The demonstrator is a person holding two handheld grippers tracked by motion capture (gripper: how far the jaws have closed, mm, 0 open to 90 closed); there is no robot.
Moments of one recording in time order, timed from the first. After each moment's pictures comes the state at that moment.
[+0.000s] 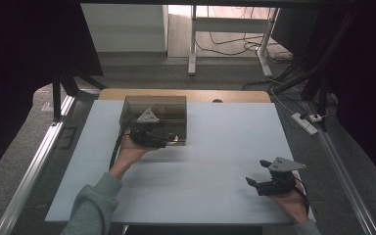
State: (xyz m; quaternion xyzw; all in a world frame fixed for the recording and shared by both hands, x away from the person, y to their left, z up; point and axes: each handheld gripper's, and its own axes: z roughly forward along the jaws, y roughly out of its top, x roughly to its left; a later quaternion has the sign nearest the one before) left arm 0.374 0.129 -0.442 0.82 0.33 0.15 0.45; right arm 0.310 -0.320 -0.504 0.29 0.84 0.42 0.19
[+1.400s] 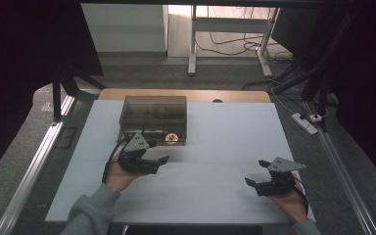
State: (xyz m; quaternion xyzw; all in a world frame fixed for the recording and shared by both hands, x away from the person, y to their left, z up) left arm 0.296 0.147 -0.457 0.82 0.32 0.17 0.45; right arm 0.309 -0.317 -0.503 0.29 0.84 0.42 0.19
